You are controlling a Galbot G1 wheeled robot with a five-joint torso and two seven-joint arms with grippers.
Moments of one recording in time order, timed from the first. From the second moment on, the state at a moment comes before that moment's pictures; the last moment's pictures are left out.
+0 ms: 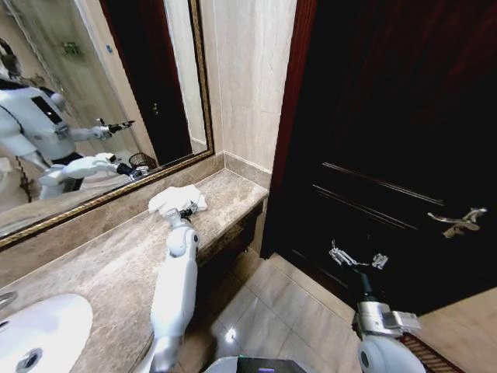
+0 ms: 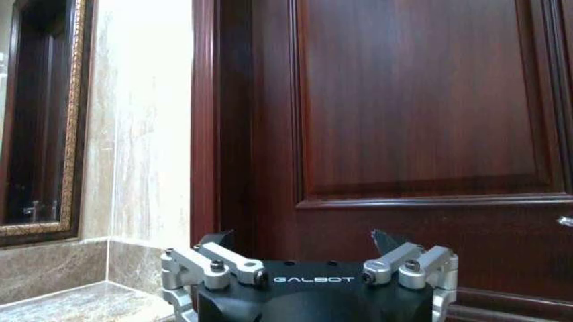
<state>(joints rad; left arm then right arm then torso) 0.81 -1.54 -0.61 -1.56 -0.33 0.42 -0.46 -1.74 1.51 0.73 2.28 0.21 0.18 -0.02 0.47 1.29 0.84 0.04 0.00</state>
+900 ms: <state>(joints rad) 0.80 -1.54 -0.62 -1.49 -0.40 0.27 -0.44 -1.75 1.52 0.73 2.30 0.22 0.18 -0.02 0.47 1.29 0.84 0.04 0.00</state>
